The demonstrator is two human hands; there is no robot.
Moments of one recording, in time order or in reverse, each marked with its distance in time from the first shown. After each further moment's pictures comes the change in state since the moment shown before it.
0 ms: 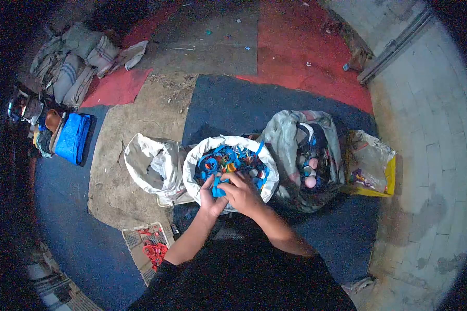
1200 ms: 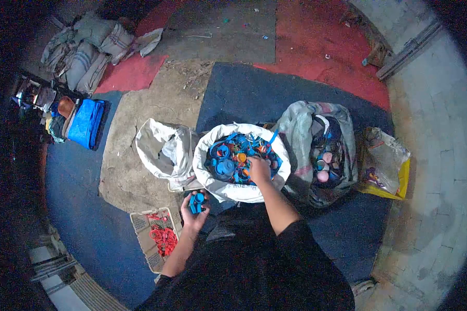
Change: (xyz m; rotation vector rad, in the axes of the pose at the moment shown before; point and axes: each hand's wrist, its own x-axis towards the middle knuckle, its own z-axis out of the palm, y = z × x) left_hand -0.112 0.046 -0.073 -0.004 0.113 0.225; right_hand -0.050 0.155 0.108 -0.212 -0.120 0.565
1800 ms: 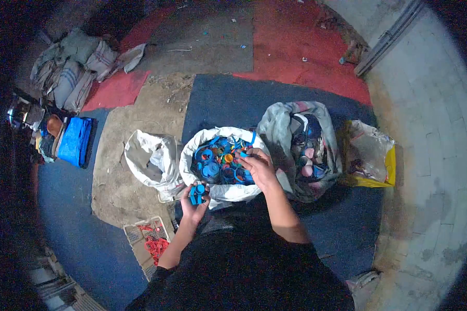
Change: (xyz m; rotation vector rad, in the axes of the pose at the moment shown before) left_hand 0.032 -0.031 0.027 0.057 -0.097 -0.123; right_hand -0.043 -0.042 -0.131 1.734 -0.035 0.161
